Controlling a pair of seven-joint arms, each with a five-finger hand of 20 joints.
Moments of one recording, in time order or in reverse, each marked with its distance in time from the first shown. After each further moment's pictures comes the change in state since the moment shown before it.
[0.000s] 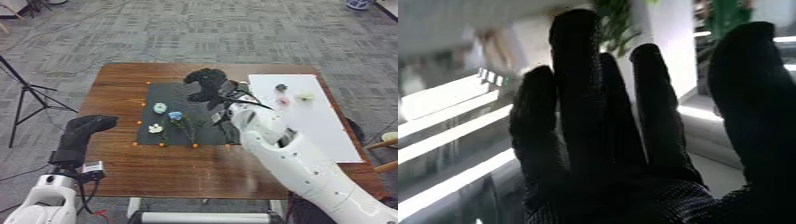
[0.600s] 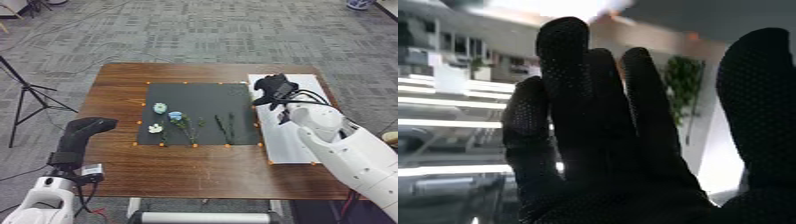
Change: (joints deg) left arm 1.4 0.1 -1.0 -0.8 2.6 -0.4 -0.4; right arm -0.8 15.3 5.1 7.6 -9.2 -6.7 0.0
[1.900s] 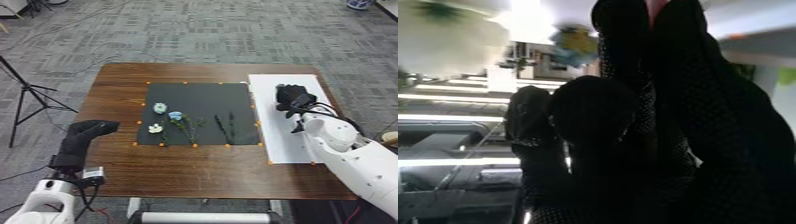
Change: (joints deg) left arm 1.2 -1.2 -0.6 -1.0 0.1 -1.3 -0.6; right arm -2.8 3.8 -2.0 4.3 8.7 10.3 2.9
